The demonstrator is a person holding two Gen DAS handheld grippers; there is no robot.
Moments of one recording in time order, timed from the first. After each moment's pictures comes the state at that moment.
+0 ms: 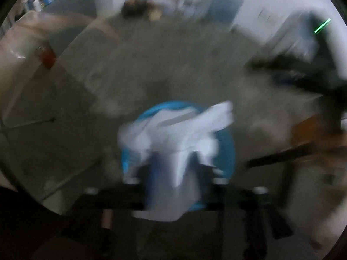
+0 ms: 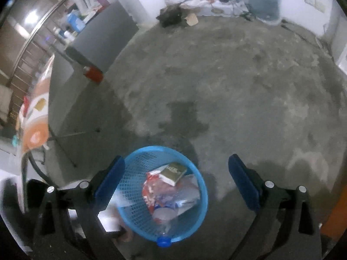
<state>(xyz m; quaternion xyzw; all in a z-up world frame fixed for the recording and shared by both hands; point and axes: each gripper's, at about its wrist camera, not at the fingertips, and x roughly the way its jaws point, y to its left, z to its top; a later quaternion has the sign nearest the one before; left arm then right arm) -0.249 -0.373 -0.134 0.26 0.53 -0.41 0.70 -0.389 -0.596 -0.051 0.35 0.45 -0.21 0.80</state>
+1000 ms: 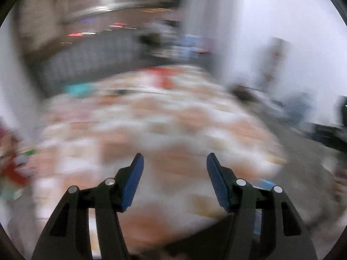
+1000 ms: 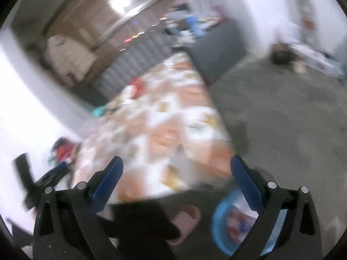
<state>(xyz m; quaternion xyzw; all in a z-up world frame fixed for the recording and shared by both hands) -0.162 -0.029 0.082 0.06 0.35 -0.15 0.92 -0.273 -0.435 0.095 0.25 0.36 0.08 0.89</state>
